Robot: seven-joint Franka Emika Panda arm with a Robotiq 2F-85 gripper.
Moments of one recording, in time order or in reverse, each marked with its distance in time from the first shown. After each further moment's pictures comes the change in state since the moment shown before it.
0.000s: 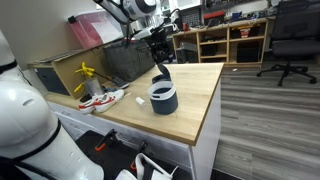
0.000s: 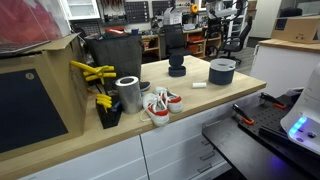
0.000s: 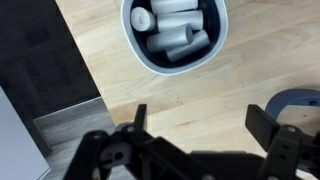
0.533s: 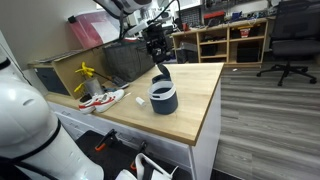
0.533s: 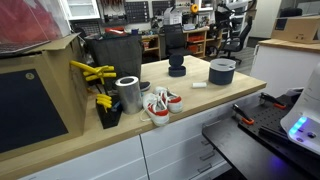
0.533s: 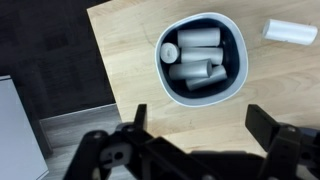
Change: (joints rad) arm 0.003 -0.119 -0.016 -0.084 -0.041 -0.110 -0.096
